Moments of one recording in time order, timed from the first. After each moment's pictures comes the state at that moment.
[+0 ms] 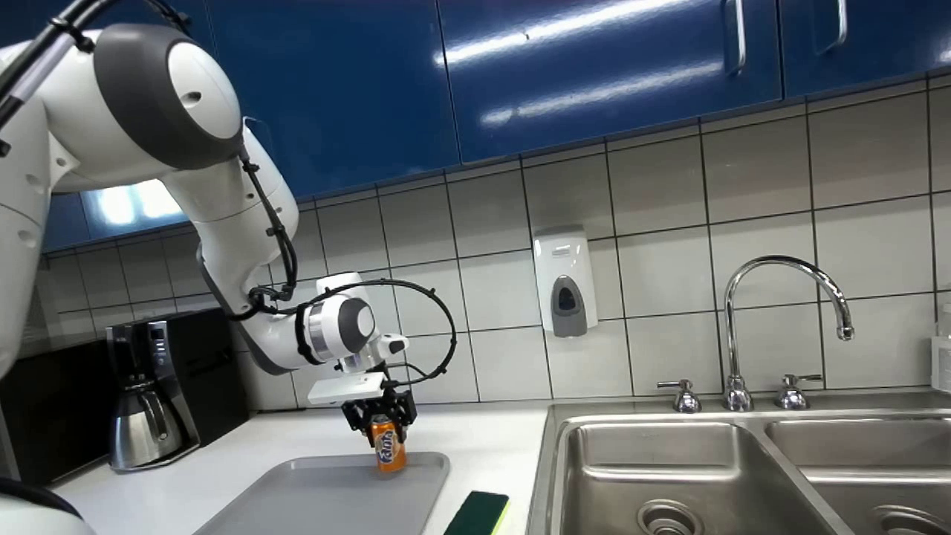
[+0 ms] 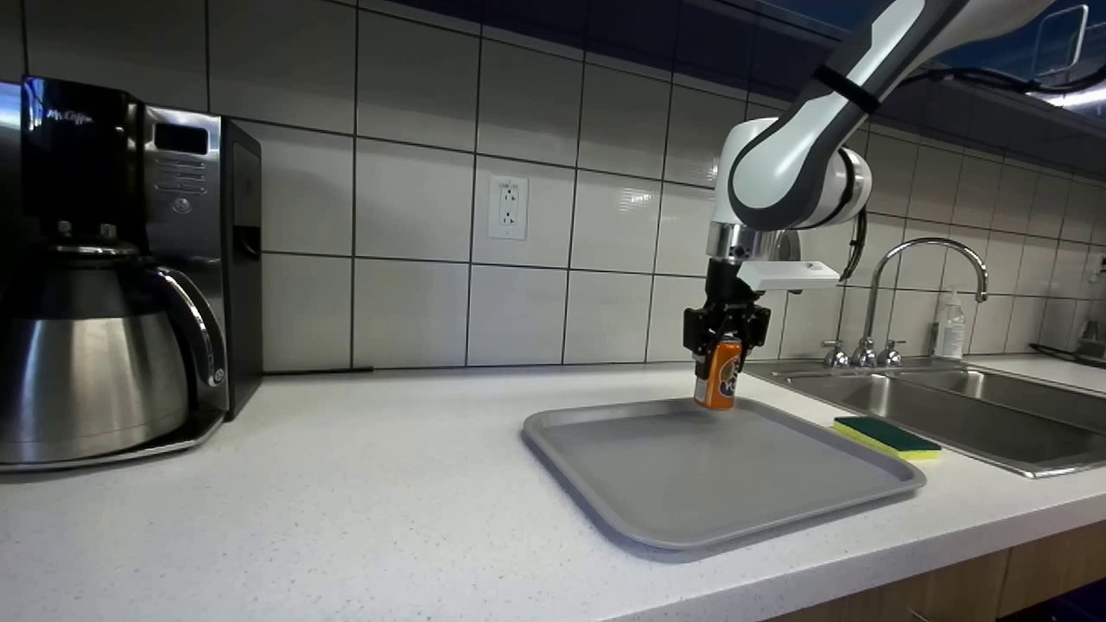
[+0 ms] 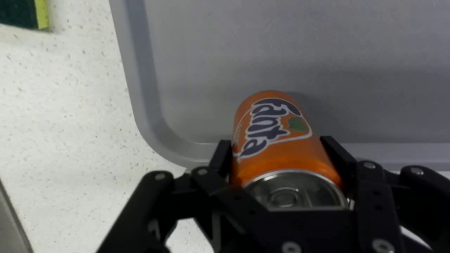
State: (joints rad) arm 0.13 0.36 -0.01 -2.12 -0.14 2.60 0.15
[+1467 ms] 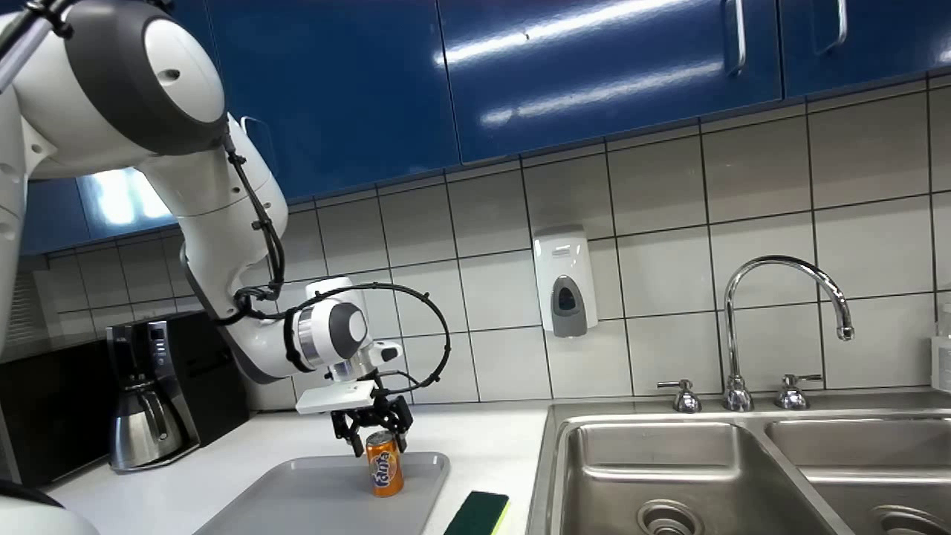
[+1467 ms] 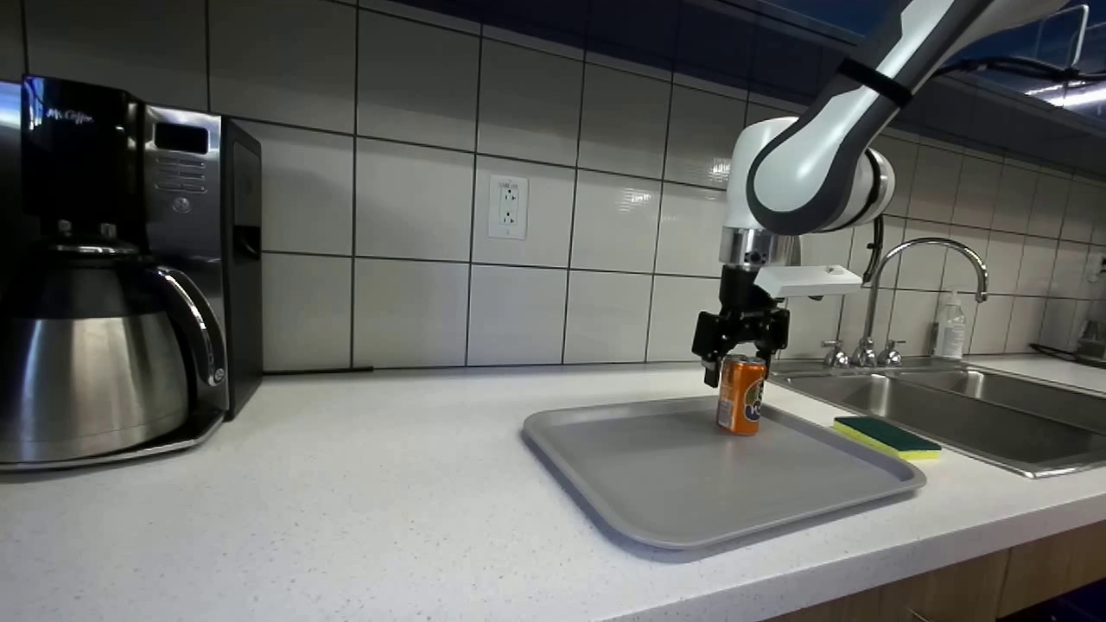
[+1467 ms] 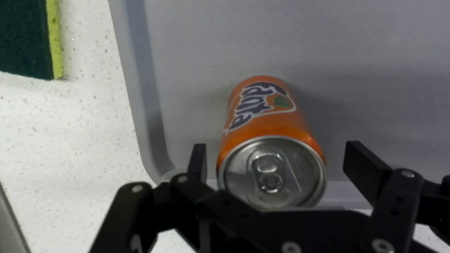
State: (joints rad) arm 0.15 0.31 -0.01 -2.21 -0.17 2.61 0.19
